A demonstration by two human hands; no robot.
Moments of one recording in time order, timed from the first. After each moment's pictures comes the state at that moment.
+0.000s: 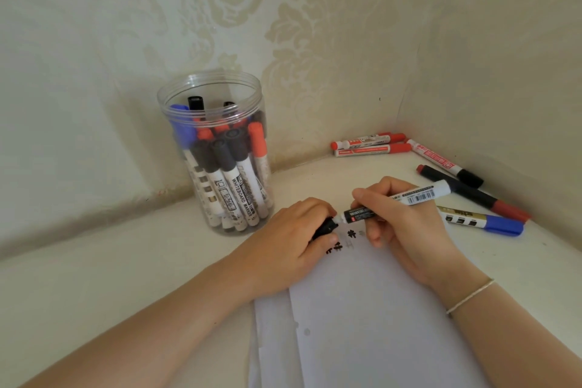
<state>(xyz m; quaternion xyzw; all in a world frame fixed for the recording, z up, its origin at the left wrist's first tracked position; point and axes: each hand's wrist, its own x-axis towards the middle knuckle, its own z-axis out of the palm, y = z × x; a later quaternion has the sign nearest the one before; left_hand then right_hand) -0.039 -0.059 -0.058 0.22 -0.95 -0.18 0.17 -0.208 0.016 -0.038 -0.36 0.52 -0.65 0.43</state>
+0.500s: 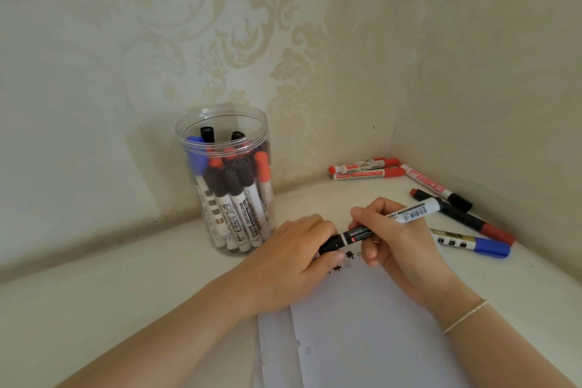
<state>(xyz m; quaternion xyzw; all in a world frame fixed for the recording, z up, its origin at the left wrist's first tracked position) -0.037 -0.048 -0.034 0.20 -0.95 -0.18 0.18 -0.200 0.023 -0.024 -0.34 0.48 -0.65 0.47</state>
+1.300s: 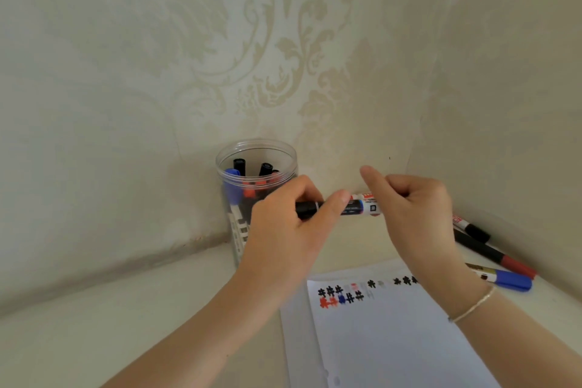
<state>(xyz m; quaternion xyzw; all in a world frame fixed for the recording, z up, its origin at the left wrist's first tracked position) -0.023 -0.032 0.042 0.32 -0.73 -0.35 0.49 -0.166 0.002 0.046 -0.45 0.65 -0.61 0.06</state>
